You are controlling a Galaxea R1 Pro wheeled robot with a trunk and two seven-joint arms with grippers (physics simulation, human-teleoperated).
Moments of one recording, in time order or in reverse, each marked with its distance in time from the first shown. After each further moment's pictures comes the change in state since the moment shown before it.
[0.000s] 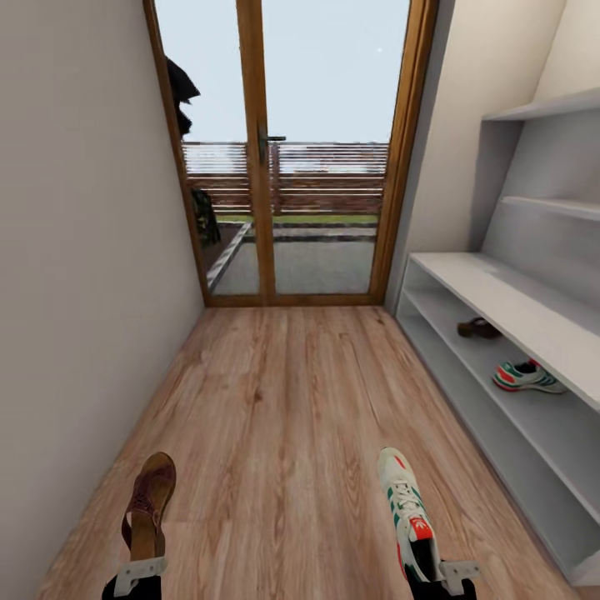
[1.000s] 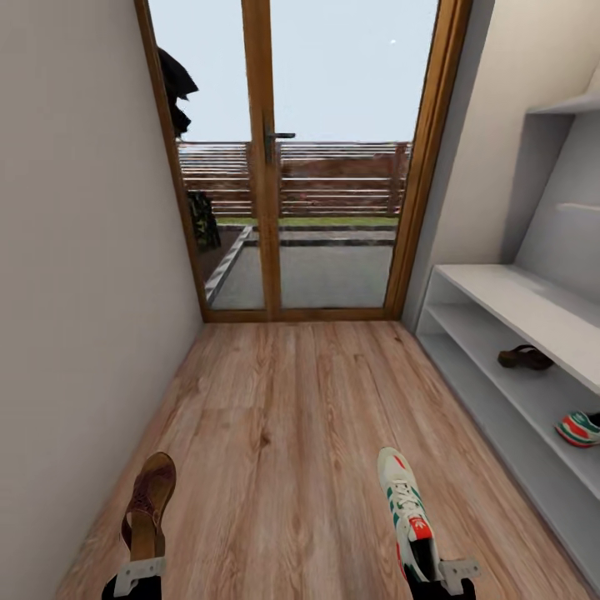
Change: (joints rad) left arm 0.000 0.000 0.000 0.001 0.000 0.000 0.000; right arm 0.000 0.002 0.001 -0.002 -0.001 0.000 0.000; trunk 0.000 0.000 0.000
